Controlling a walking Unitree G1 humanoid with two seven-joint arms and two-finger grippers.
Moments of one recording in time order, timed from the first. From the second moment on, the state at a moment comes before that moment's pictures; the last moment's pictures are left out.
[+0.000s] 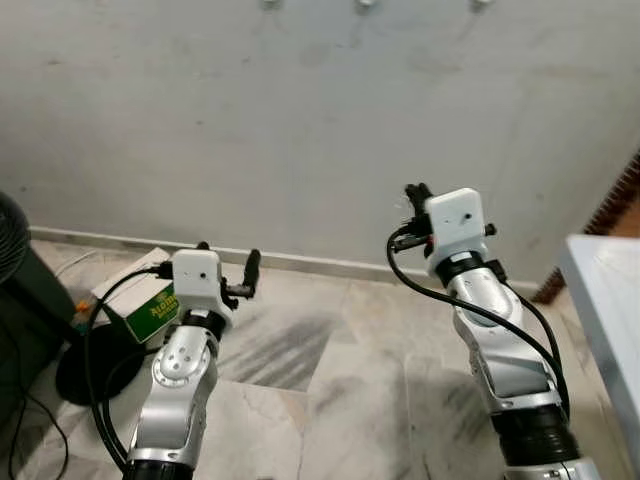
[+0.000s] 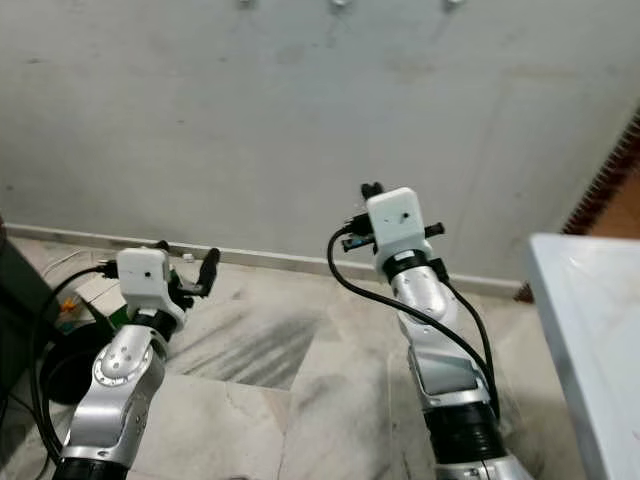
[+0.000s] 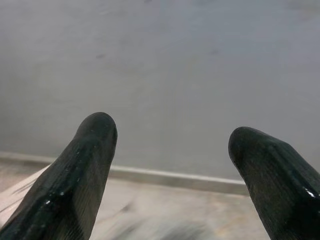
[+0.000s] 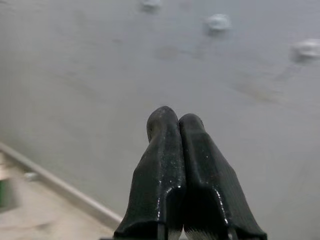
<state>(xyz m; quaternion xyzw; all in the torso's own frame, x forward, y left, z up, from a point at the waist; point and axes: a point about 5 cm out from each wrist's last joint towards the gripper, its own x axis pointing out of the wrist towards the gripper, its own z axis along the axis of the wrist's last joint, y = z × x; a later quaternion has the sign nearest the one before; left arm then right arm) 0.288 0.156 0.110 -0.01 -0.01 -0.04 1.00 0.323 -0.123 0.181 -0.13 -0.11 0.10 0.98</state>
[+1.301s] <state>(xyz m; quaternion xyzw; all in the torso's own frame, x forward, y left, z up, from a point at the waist) 0.291 0.147 0.112 -0.04 0.00 -0.07 1.00 0.323 -0.126 0.179 -0.12 -0.10 0.10 0.98</state>
